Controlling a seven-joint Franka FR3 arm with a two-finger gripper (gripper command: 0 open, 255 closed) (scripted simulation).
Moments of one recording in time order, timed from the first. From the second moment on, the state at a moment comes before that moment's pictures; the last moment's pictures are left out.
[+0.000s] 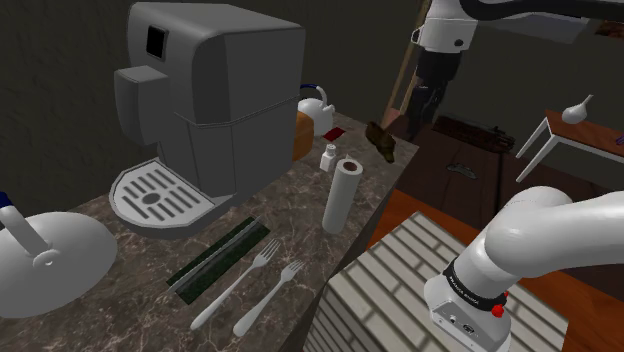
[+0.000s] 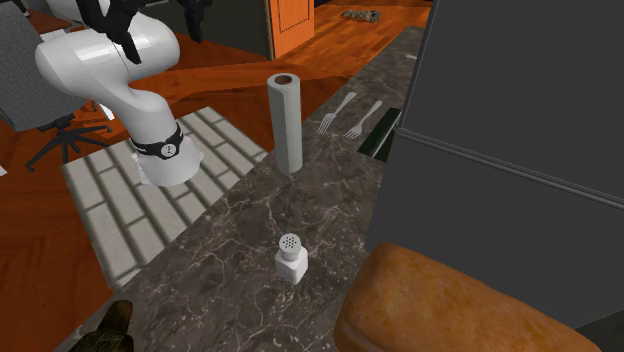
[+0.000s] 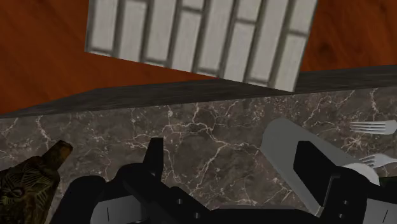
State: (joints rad) arm -0.01 -0.75 0.07 -2.35 0.03 1.46 -0.11
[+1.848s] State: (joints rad) arm -0.05 0.20 0.12 -1.94 -0.06 1.94 0.03
